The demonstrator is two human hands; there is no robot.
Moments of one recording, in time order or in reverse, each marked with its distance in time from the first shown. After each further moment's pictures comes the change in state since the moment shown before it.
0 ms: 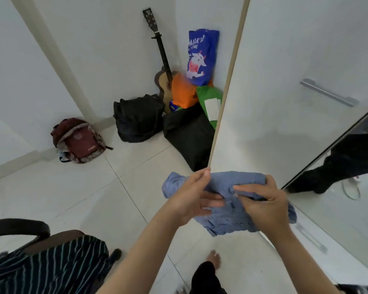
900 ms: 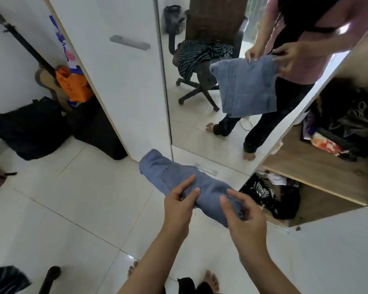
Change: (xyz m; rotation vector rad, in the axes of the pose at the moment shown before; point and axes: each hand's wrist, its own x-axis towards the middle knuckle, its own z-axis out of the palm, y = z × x) left_hand -0.036 -0.202 0.326 -0.061 0.035 0.160; right_hand -0.236 -0.002 -0.274 0.116 0.586 0.843
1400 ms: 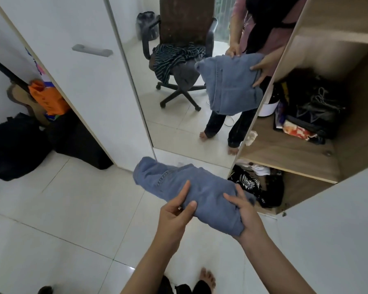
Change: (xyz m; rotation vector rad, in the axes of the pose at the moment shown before) left_hand -0.039 -0.034 0.024 0.054 -0.333 0.097; right_hand 0.040 0.024 -0.061 0.804 -0.165 0.521
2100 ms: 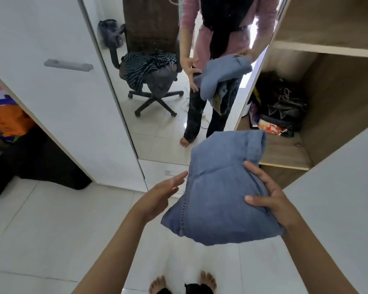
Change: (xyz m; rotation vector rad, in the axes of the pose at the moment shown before) left_hand 0.092 0.053 -0.066 0.298 -0.539 -0.337; right_hand -0.039 -0.055 -0.002 -0.613 -0.256 -0.429
